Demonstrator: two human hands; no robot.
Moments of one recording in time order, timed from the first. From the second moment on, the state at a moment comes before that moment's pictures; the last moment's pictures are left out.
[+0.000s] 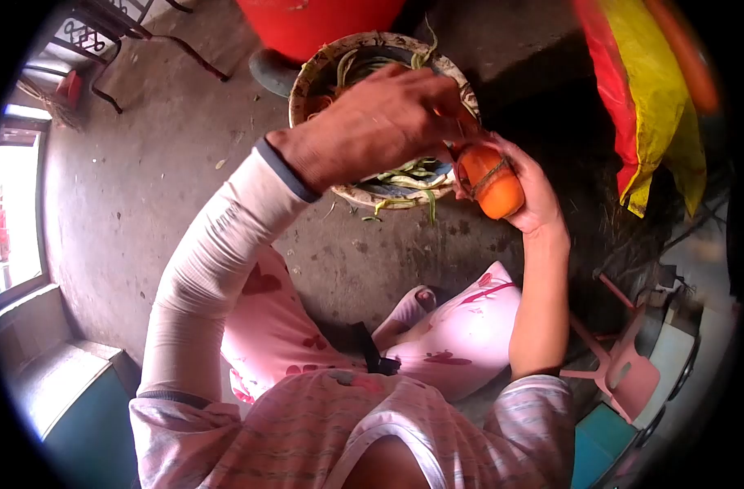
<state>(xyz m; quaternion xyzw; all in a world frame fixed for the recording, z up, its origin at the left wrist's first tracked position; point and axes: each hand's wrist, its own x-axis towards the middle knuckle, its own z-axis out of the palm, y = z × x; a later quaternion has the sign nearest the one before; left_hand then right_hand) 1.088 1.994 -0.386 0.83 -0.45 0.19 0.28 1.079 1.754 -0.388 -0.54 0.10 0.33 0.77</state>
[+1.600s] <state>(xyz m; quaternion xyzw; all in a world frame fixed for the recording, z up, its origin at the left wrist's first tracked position) 1.117 2.035 -0.394 0.87 -0.41 0.21 0.20 1.079 1.749 -0.381 -0.53 0.09 0.38 0.76</state>
